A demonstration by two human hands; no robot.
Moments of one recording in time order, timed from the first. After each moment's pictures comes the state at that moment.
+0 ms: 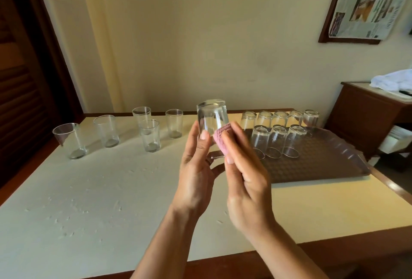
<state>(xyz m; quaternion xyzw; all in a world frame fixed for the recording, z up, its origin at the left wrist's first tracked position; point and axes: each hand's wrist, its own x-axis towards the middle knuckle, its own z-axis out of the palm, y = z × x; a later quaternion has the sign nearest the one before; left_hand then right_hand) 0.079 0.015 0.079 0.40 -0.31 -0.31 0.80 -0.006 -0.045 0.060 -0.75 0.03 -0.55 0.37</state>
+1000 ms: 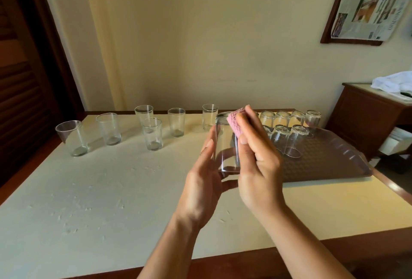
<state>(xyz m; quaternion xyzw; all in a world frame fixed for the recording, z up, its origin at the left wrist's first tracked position) 0.074 0.021 0.071 0.41 -0.34 -0.39 0.76 0.000 -0.064 0.078 -0.75 0.07 -0.57 0.33</state>
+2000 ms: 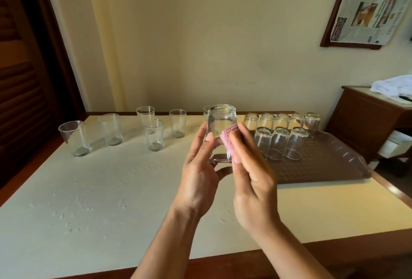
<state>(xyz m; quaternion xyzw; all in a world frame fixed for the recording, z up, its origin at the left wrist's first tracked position) 0.084 0.019 0.073 0.38 -0.29 -0.35 0.80 -0.007 -0.046 0.059 -0.76 0.04 -0.54 0.36</state>
